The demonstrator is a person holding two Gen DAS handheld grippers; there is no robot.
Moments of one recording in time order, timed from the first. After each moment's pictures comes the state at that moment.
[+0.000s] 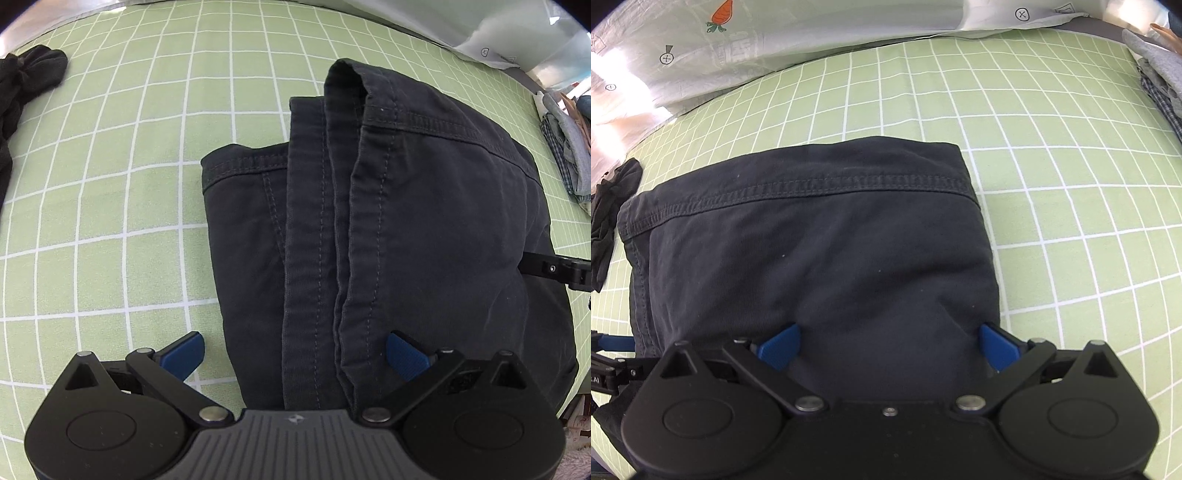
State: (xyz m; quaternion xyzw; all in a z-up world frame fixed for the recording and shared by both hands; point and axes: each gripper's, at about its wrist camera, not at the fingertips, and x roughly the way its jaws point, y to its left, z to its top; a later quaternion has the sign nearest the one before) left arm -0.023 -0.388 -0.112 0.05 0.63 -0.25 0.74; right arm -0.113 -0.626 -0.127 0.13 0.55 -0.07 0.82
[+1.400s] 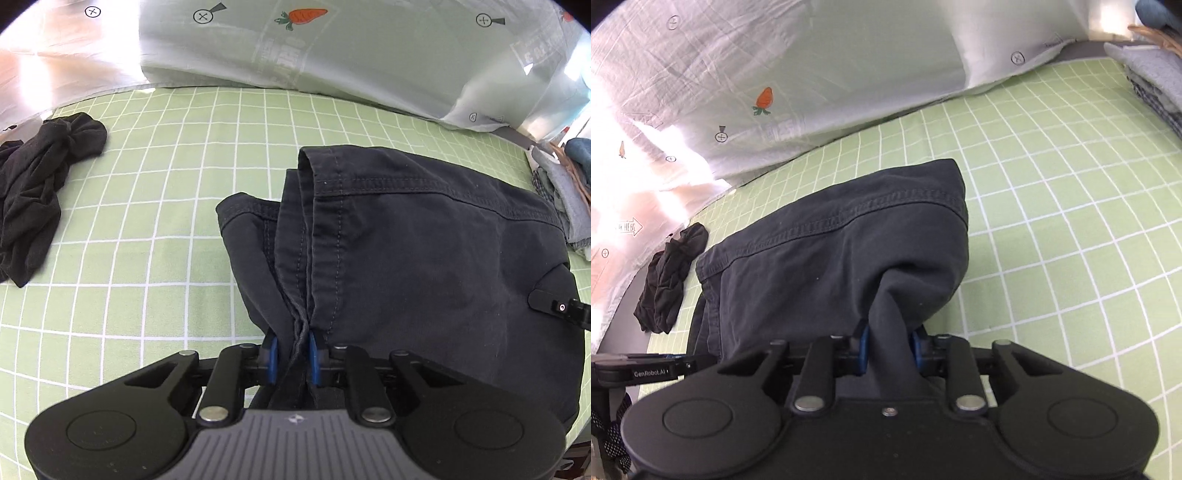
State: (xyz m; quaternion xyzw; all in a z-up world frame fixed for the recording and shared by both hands) left arm -0.067 -0.351 -0.047 0.02 0.53 -0.22 0.82; right arm -0.182 -0.649 -0.082 0.19 0.42 -0.01 0.89
